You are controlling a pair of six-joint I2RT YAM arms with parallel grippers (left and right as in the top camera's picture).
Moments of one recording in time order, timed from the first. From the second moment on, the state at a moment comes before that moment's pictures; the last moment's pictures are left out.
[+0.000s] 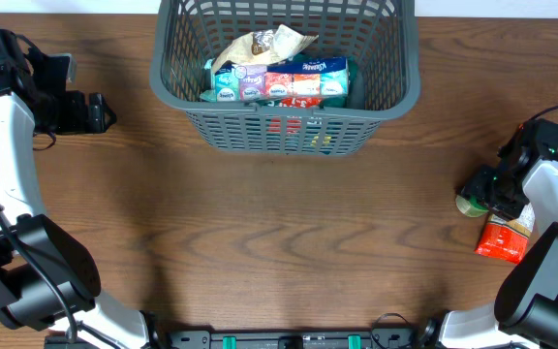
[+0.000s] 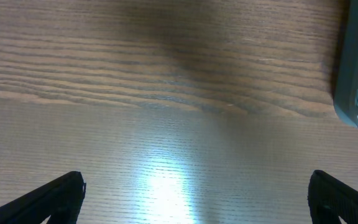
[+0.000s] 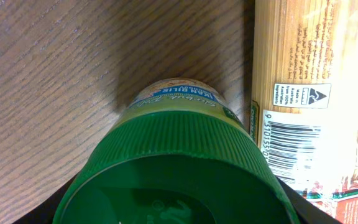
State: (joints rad) left arm 0.37 1.82 1.66 -1.07 0.18 0.30; right arm -0.44 1.67 1.04 -0.80 0.00 0.14
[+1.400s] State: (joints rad) left arm 0.37 1.82 1.66 -1.07 0.18 0.30; right arm 0.29 1.48 1.81 -0.80 -0.21 -0.20
